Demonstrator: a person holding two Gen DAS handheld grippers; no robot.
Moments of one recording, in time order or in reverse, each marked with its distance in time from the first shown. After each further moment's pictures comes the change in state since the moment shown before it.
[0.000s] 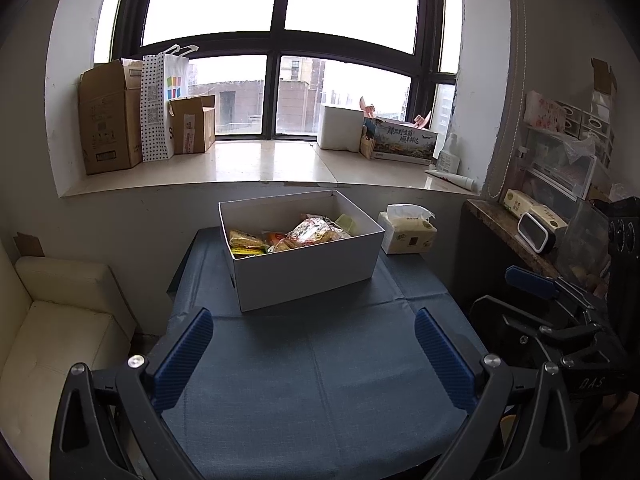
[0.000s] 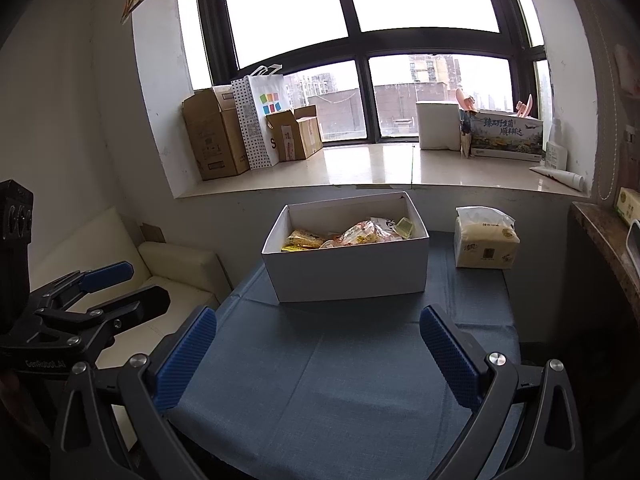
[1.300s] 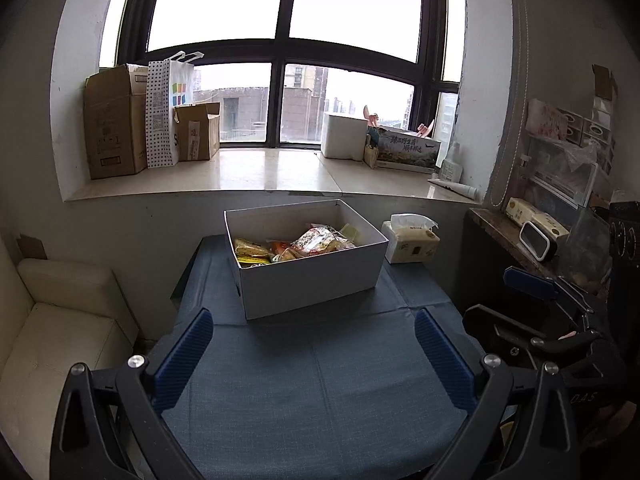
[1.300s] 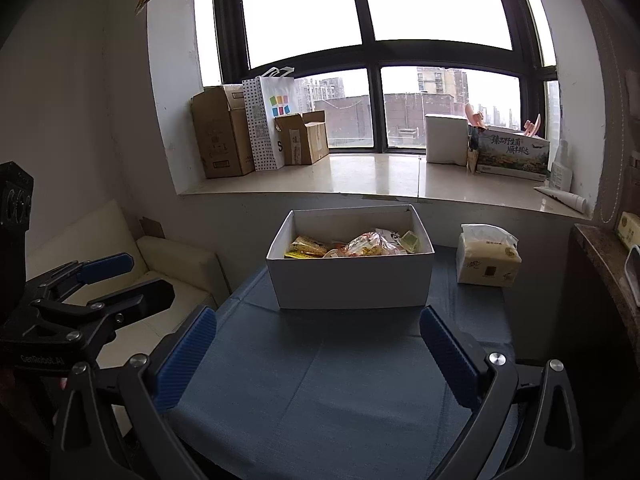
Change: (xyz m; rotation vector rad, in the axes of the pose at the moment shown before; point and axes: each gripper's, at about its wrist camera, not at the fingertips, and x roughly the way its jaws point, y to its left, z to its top) left arm -0.007 0.005 0.004 -0.011 -0.029 0.006; right arm 0.001 0.015 0.005 -0.065 -0.016 -0.017
